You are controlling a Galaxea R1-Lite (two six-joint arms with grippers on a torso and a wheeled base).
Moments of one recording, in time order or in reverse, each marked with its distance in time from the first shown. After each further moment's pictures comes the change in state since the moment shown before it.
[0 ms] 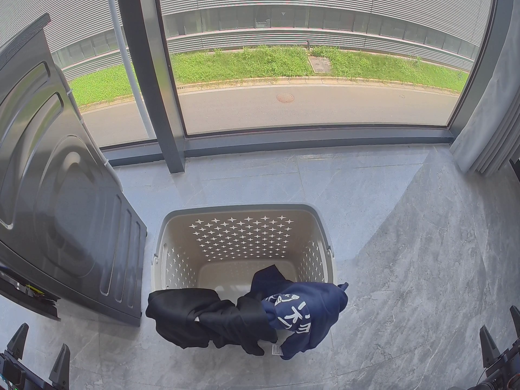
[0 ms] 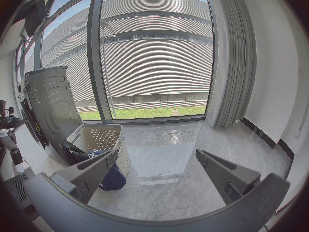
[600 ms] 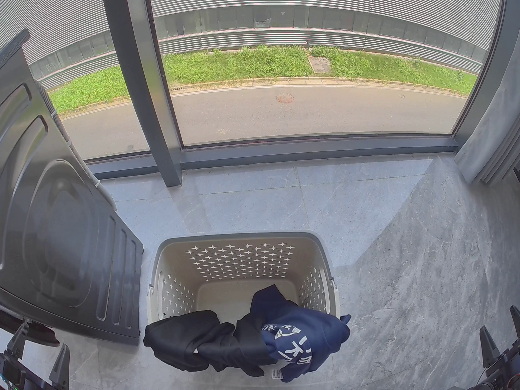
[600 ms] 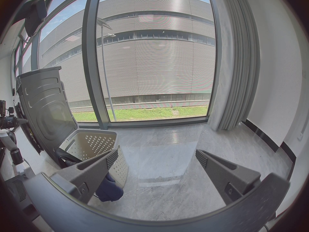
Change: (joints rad) left arm 0.000 0.000 0.000 0.000 0.000 0.001; right arm 0.000 0.000 0.000 0.000 0.000 0.000
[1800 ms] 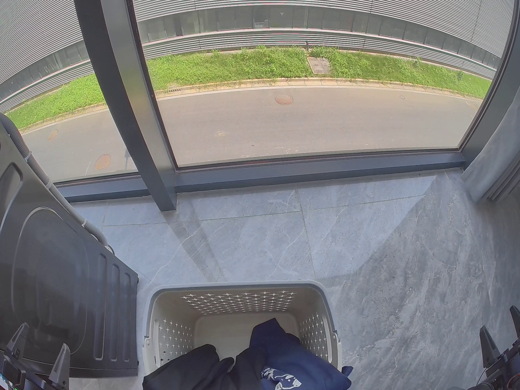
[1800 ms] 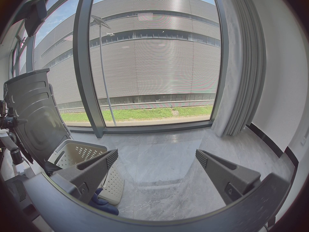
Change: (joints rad) left arm 0.000 0.000 0.000 0.000 0.000 0.000; right arm 0.001 0.000 0.000 0.000 0.000 0.000
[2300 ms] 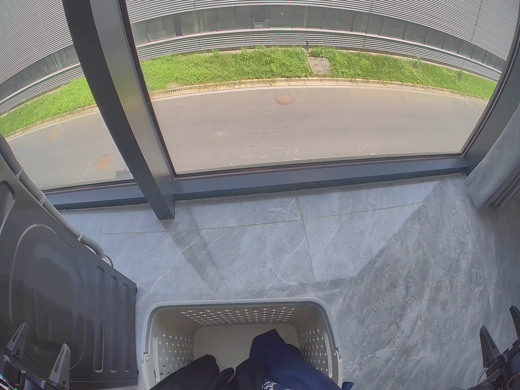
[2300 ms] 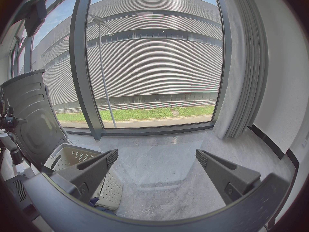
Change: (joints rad) left arm 0.000 0.000 0.000 0.000 0.000 0.000; right arm 0.000 0.000 0.000 0.000 0.000 0.000
